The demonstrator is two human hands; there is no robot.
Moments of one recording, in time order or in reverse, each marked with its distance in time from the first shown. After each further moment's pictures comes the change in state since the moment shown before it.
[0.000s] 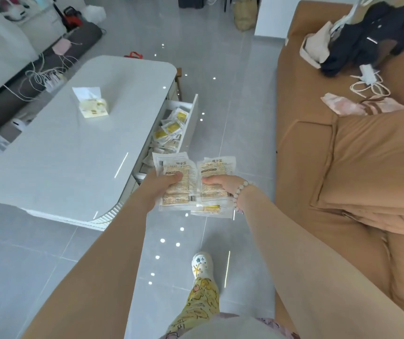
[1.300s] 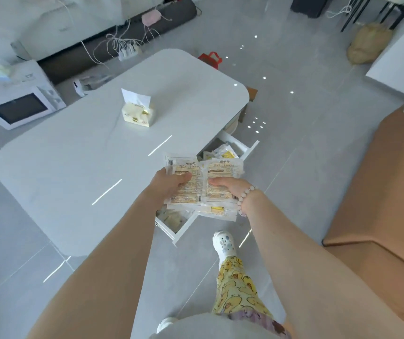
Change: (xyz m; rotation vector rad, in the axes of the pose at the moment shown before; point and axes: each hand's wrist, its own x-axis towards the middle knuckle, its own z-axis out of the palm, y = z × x) left_hand 0.300 0.170 -0.057 -0.236 0.379 -0.115; right_hand 0.311 -0.300 -0.025 -0.256 -0.223 -0.009
